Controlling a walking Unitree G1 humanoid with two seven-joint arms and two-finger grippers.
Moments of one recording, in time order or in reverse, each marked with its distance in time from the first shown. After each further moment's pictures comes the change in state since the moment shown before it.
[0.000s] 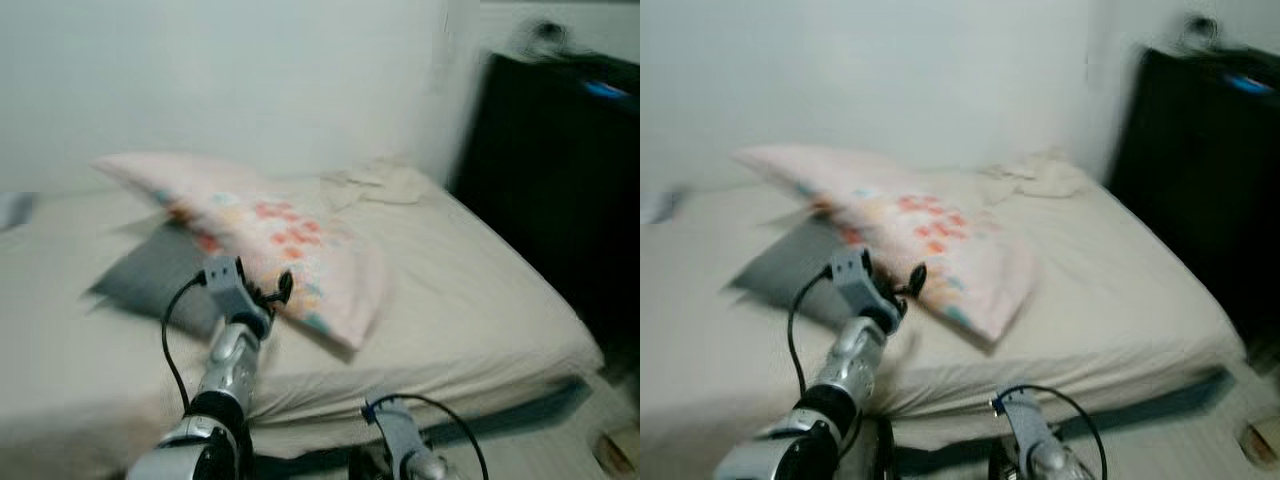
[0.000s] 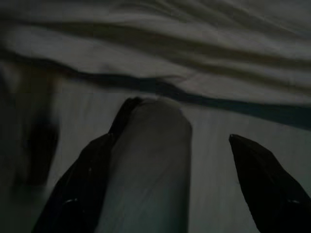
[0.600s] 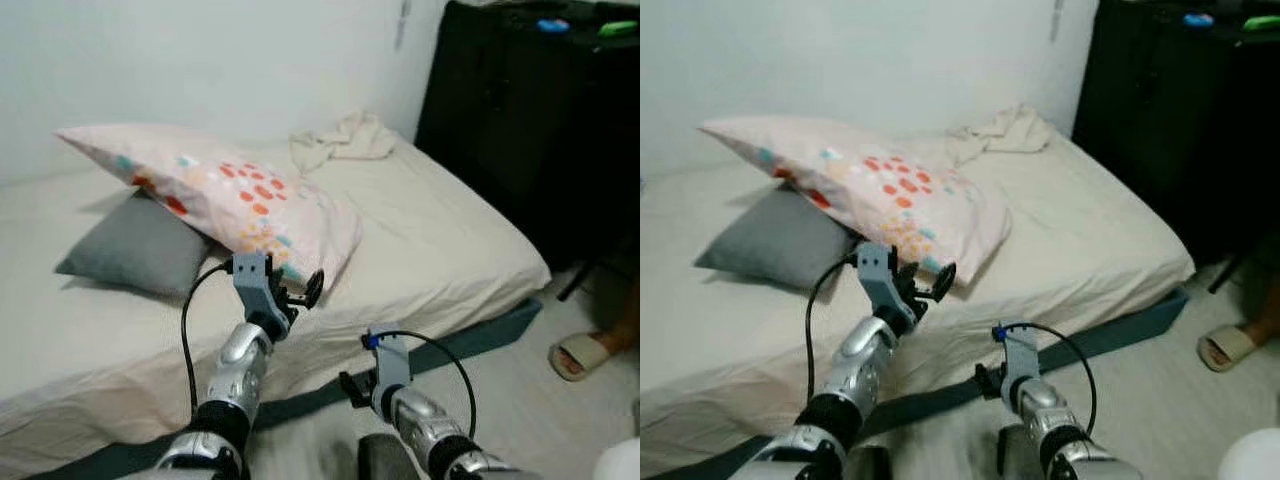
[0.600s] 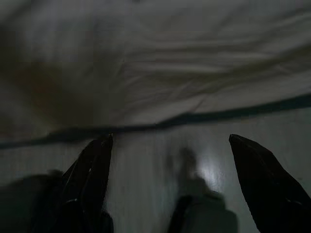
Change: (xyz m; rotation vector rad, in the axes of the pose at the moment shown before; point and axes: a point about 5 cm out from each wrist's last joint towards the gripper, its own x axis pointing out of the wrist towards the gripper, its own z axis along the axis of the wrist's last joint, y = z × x) left arm 0.002 -0.030 0.017 0.157 -0.046 -0.298; right arm 0.001 0.004 0.089 0.228 -0.294 0.076
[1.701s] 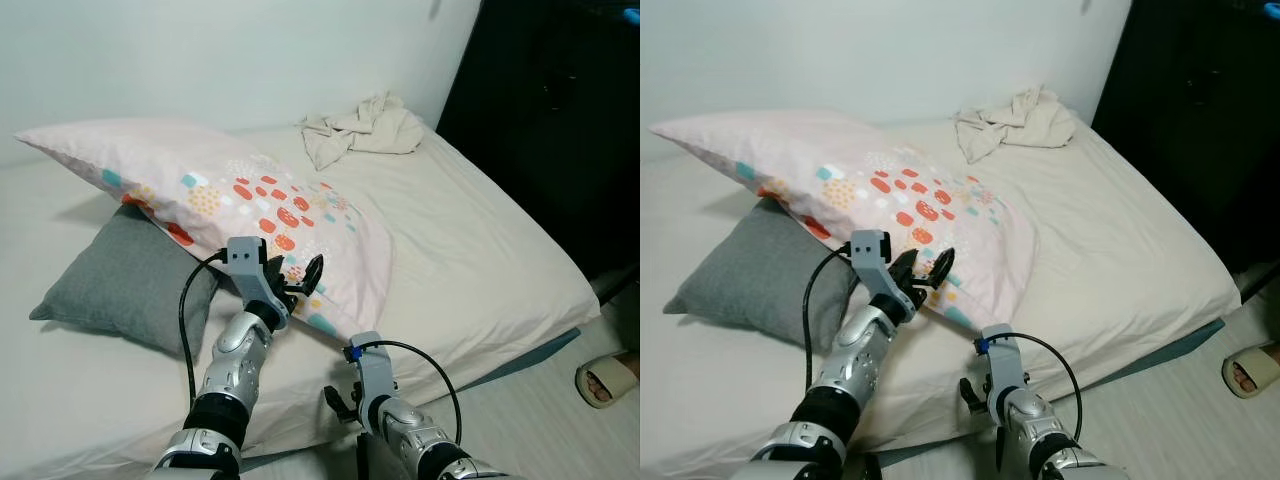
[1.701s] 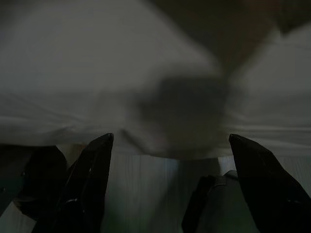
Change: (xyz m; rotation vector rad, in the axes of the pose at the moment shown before) left arm -0.001 -0.010 -0.004 -0.036 0.017 0.003; right arm -0.003 0.007 -0.021 -0.034 0.060 0.043
